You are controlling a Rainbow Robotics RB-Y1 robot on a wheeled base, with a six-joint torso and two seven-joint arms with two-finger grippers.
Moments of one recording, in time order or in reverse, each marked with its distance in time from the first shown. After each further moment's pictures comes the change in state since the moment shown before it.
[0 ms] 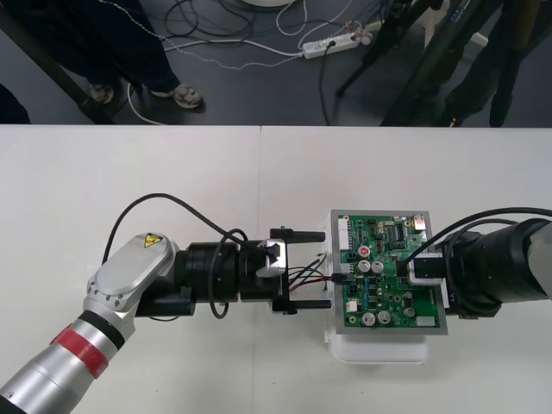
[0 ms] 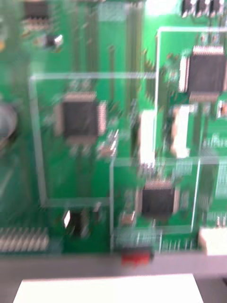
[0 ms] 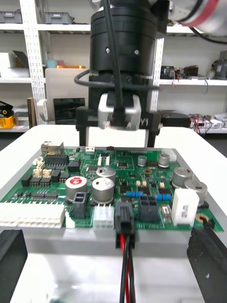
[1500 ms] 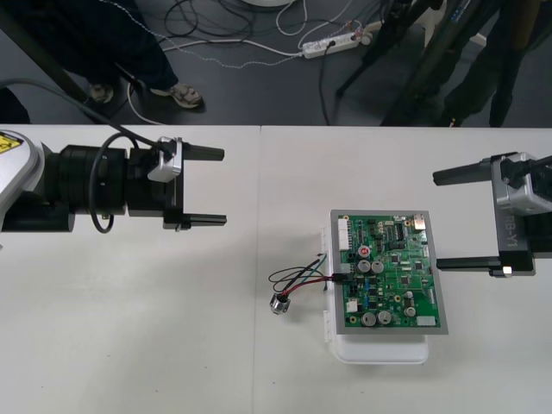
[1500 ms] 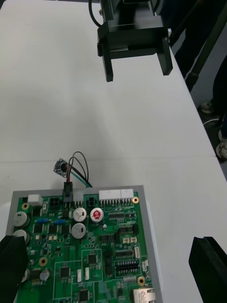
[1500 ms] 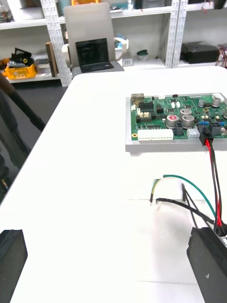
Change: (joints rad) right arm -0.034 -0.045 -0.423 -0.073 -0.921 0.081 0.022; left arm -0.111 0.393 0.225 -0.239 -0.100 -0.055 0.382
